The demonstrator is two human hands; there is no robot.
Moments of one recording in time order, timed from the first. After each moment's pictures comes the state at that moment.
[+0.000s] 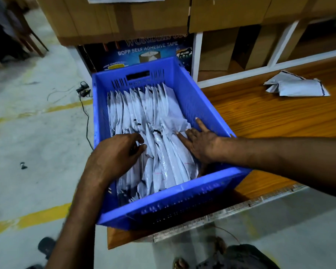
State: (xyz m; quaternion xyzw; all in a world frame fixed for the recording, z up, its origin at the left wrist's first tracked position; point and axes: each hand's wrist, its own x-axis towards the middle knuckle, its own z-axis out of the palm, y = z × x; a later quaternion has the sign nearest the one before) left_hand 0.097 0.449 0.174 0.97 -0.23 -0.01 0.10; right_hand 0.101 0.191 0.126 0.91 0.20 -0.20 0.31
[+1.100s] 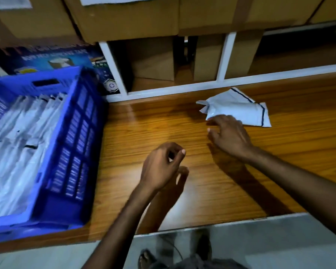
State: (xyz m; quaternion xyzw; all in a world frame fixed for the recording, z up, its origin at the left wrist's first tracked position) left_hand 0.088 -0.052 0.071 0.92 -0.12 0.02 0.37; right_hand 0.148 -0.305 0.068 0.98 0.05 0.08 -0.17
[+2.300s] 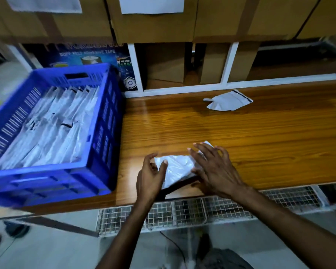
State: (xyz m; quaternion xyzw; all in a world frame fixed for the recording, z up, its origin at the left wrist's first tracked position) left_hand -0.015 0.029 0.015 0.85 0.10 0.02 0.52; right_hand -0.017 -0.212 0.043 0.97 0.22 0.11 -0.02
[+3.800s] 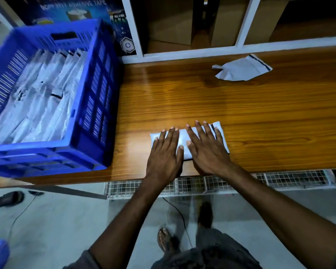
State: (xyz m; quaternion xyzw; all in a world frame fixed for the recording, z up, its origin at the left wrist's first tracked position) left_hand -0.012 -0.010 -0.016 0.98 -0.14 0.01 0.14; right_hand 0.007 -0.190 -0.005 0.99 0.11 -0.04 -0.08
